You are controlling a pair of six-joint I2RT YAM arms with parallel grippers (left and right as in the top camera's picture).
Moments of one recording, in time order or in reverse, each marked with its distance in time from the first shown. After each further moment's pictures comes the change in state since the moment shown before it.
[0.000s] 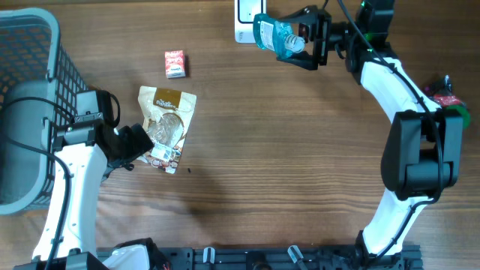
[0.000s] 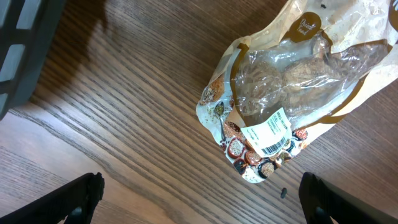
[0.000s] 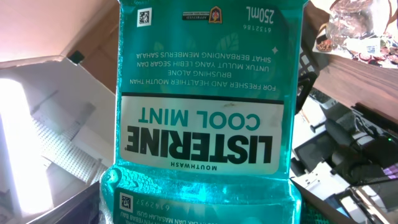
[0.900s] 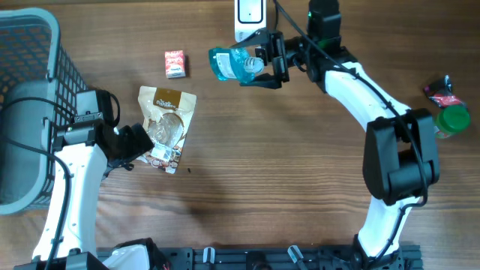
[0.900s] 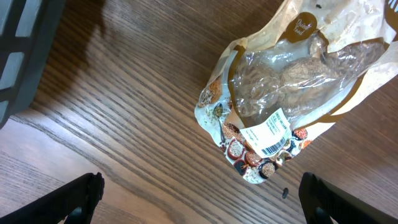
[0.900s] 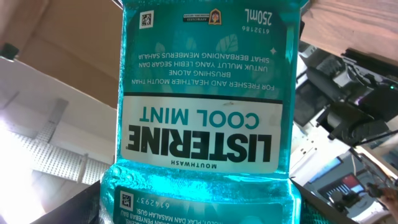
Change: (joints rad) left arm 0.000 0.000 0.000 0.006 0.000 0.027; right arm 0.195 0.000 0.000 -0.151 0.000 -0.003
